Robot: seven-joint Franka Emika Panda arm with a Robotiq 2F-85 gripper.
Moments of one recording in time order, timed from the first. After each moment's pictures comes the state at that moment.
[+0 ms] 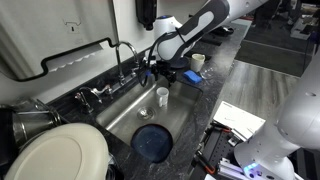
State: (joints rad) arm -0.22 0.14 0.15 -2.26 -0.11 2.39 -1.59
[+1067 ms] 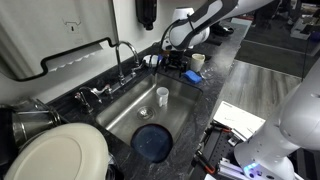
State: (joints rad) arm -0.17 0.08 -0.07 -2.28 0.00 2.40 -1.97
